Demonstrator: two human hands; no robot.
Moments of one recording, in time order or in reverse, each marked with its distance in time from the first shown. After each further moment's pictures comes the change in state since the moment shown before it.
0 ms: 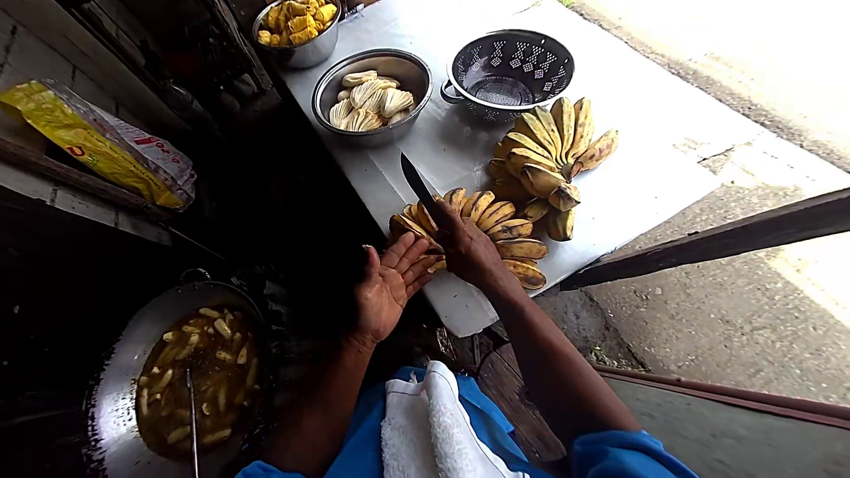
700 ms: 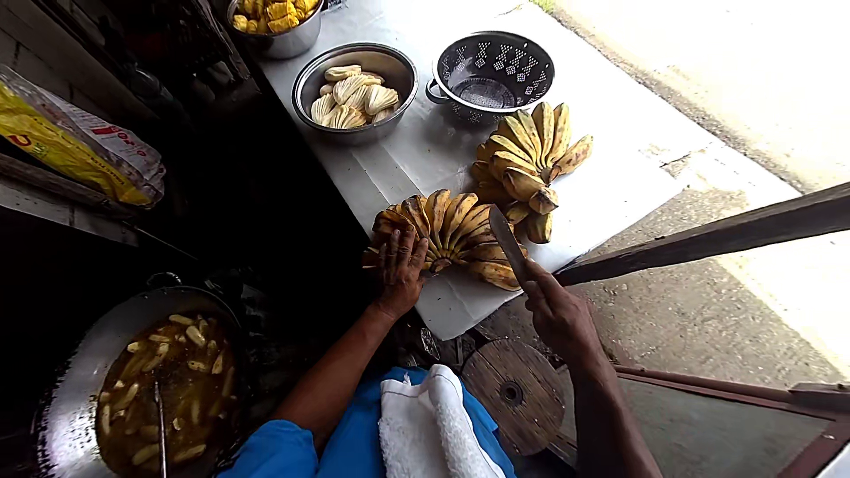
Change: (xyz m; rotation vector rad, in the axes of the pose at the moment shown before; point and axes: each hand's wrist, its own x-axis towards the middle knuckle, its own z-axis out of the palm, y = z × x) left_hand 0.070 -0.100 -0.052 1.988 0.138 0.498; right_hand -0.133 0.114 -0.038 0.004 0.228 0.185
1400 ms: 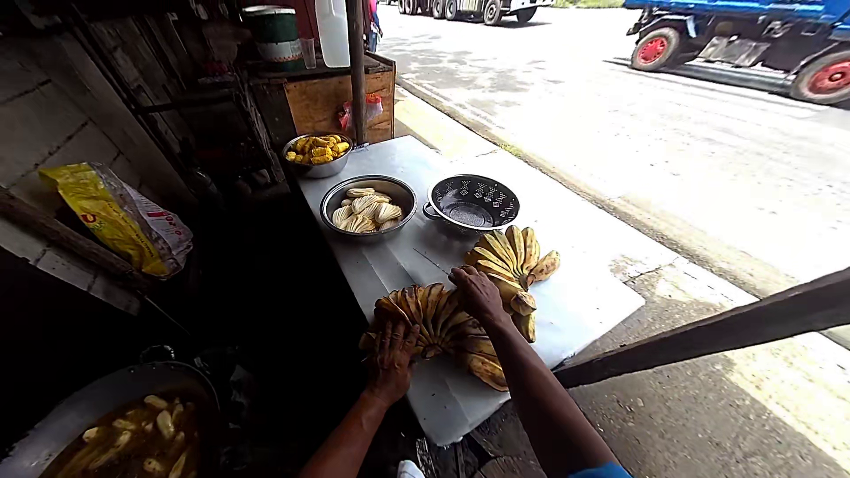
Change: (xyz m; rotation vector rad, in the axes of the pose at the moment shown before) left_hand 0.003 -0.012 0.012 0.028 -0.012 -0.072; right_hand 0.223 -0.077 0.031 -0.380 -0.119 -0.174
